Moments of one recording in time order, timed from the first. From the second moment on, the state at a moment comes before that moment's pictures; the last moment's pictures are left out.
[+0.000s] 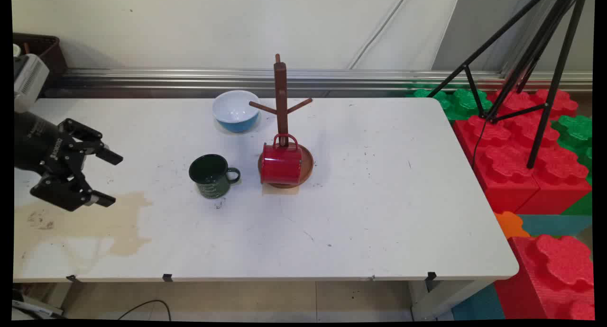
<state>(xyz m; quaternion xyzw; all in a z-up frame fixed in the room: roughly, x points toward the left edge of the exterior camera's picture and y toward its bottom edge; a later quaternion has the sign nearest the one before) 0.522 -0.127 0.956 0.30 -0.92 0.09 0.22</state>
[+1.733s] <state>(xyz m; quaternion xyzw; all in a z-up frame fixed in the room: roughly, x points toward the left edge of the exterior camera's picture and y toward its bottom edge) 0.417 -0.233 0.899 0.39 -0.86 0.12 0.31</state>
